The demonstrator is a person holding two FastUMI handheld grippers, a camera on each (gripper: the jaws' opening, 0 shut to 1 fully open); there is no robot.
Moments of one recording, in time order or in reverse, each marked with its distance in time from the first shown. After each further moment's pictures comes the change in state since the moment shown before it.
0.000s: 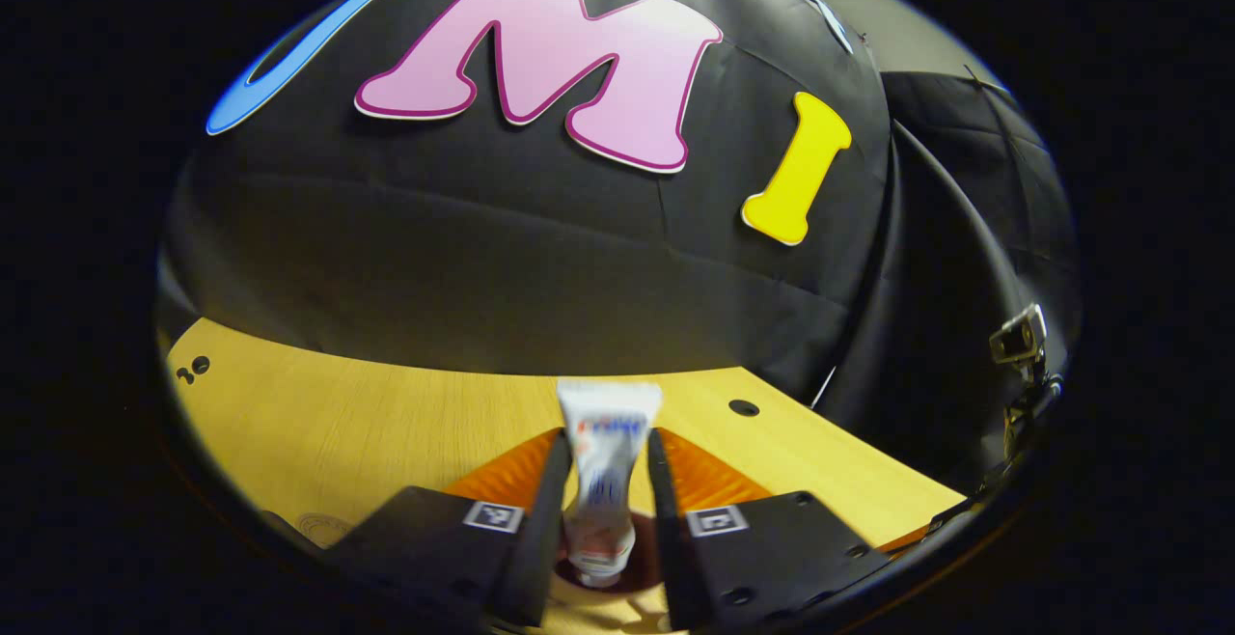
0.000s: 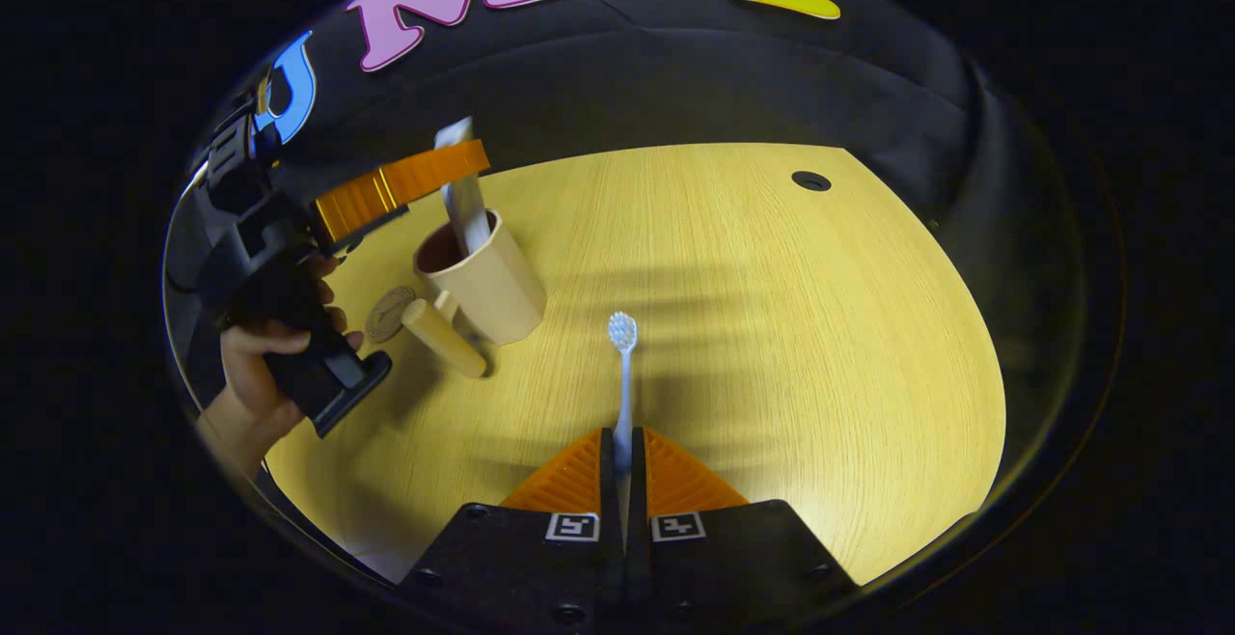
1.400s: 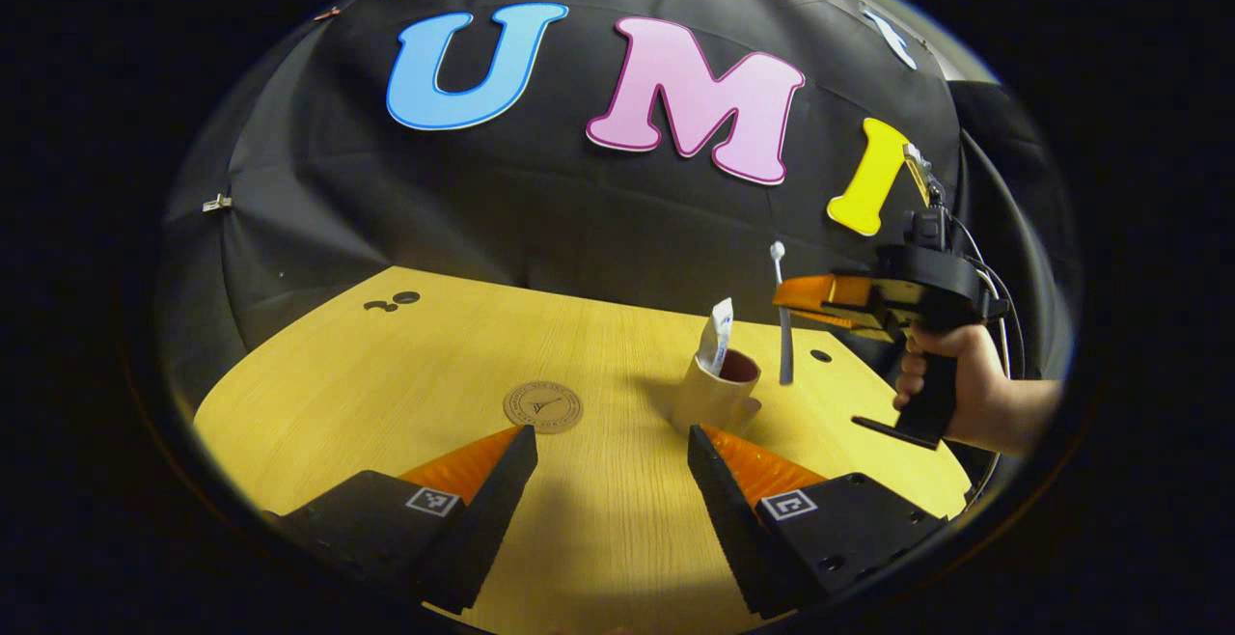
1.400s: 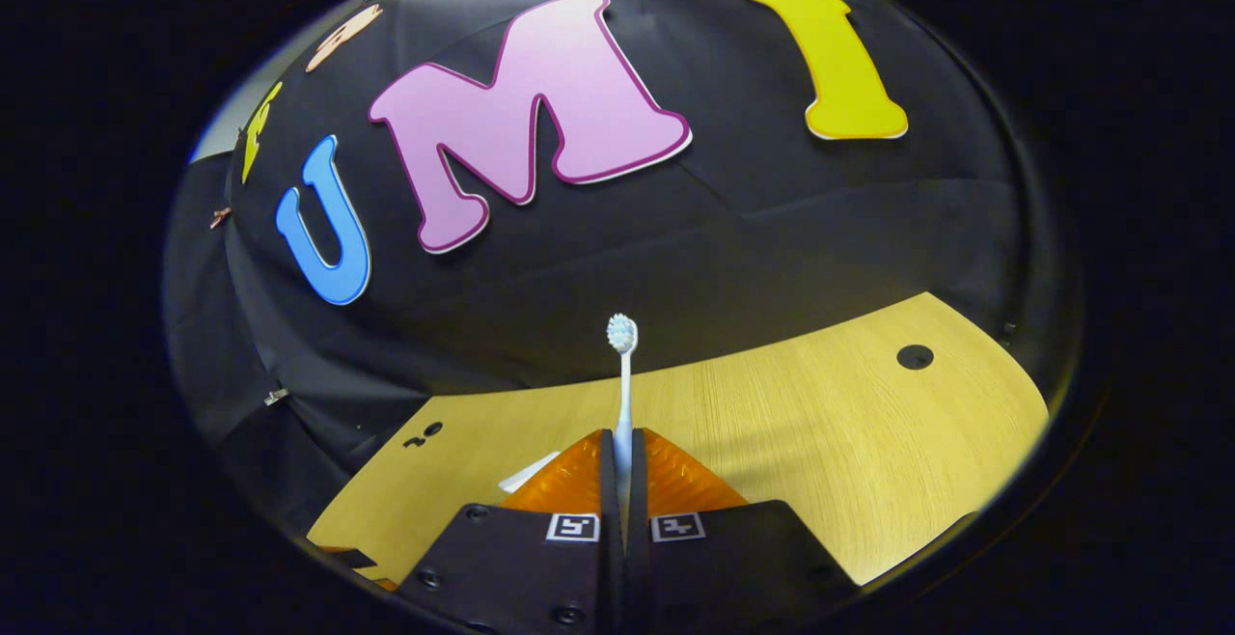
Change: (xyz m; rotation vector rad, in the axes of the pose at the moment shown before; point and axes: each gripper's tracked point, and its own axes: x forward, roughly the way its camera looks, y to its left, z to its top) left arm -0.245 0.045 -0.056 -0.112 0.077 0.386; right arm 0.011 0.099 0.212 0.108 -0.580 0.209
